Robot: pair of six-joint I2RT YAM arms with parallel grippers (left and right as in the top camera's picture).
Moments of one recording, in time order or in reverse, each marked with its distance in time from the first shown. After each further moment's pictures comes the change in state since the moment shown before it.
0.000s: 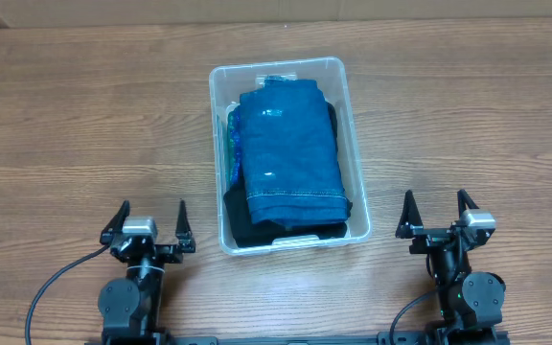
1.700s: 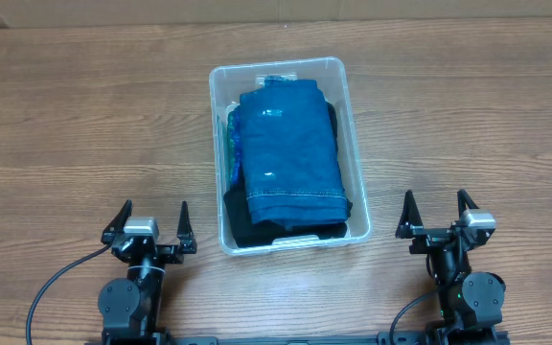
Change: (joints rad) left arm 0.000 -0.002 0.000 0.000 0.016 0.000; right arm 0.000 0.000 0.000 0.000 0.000 0.000
